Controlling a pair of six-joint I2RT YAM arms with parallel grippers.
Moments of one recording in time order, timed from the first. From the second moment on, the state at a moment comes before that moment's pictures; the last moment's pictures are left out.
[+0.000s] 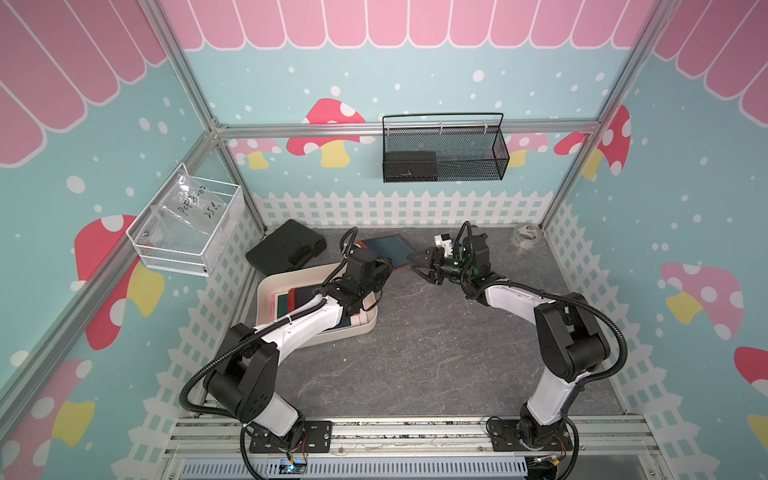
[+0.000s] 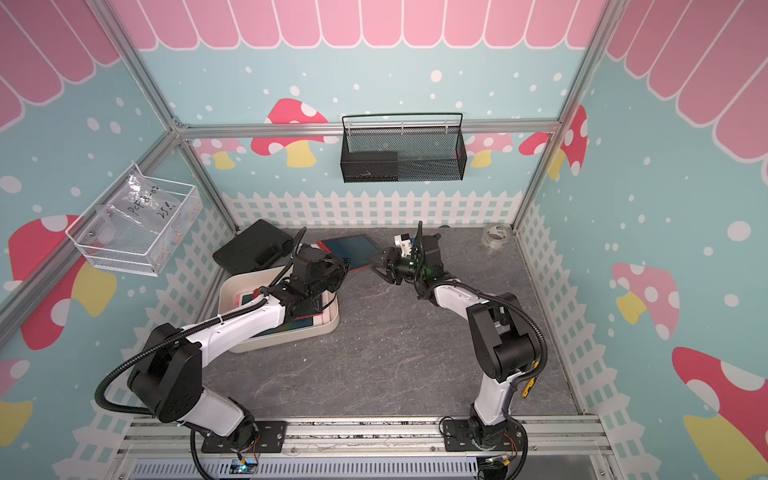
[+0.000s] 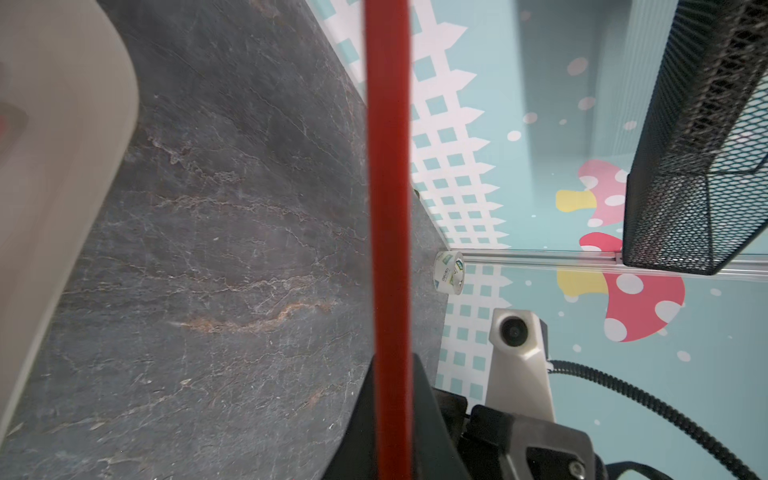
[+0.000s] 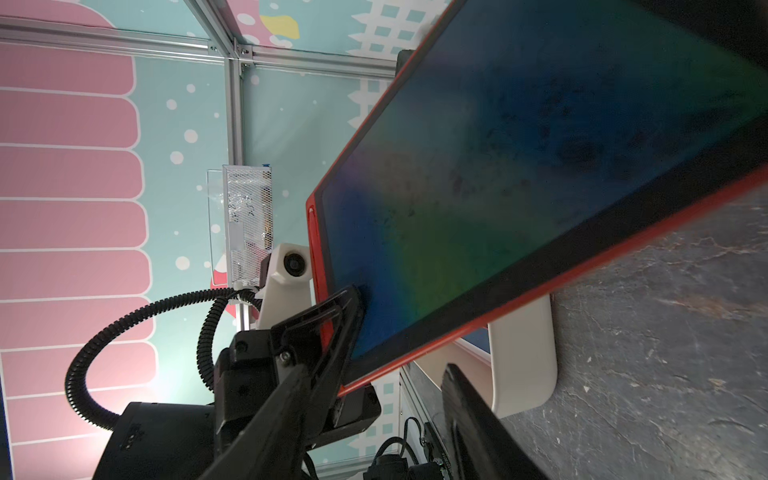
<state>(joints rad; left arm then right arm) -0.55 1.56 1.05 0.12 -0.07 -1.34 0.37 1.79 1.09 0.46 -0.83 1.30</state>
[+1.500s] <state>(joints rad) -0.56 1.64 1.05 0.25 0.04 -1.45 0.34 1.99 1.17 0.73 -0.78 1.47</state>
